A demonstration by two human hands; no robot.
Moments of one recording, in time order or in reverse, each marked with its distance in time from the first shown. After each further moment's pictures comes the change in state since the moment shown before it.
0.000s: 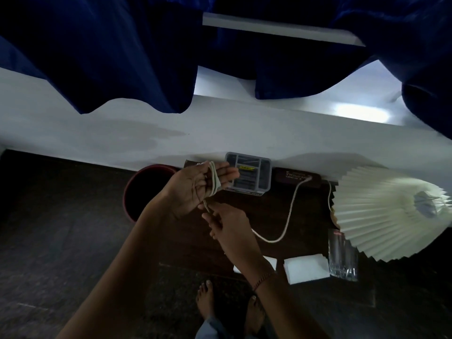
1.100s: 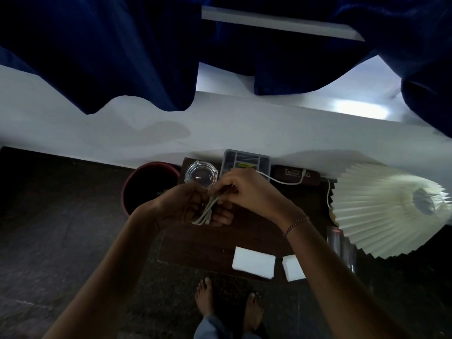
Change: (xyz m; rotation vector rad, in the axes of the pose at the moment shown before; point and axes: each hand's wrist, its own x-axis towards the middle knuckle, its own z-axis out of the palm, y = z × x) left_hand -0.018 -0.008 -0.017 0.218 -0.099 -0.409; right_hand 0.045 -0.009 -0.077 -0.164 -0.271 -0.293
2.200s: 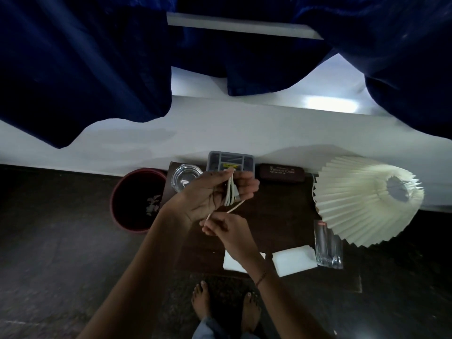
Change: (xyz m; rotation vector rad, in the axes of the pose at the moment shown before) left_hand 0.045 0.008 0.067 -0.148 -0.098 0.310; right_hand -0.049 0.024 0.091 0.578 0.345 0.441
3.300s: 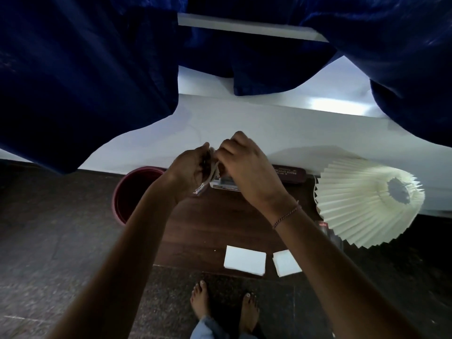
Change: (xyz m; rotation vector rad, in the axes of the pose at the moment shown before) left_hand -0.006 0.039 -0.001 -0.037 0.407 0.172; right_hand 0.038 -0.109 -0.054 -1.229 0.223 -0.857
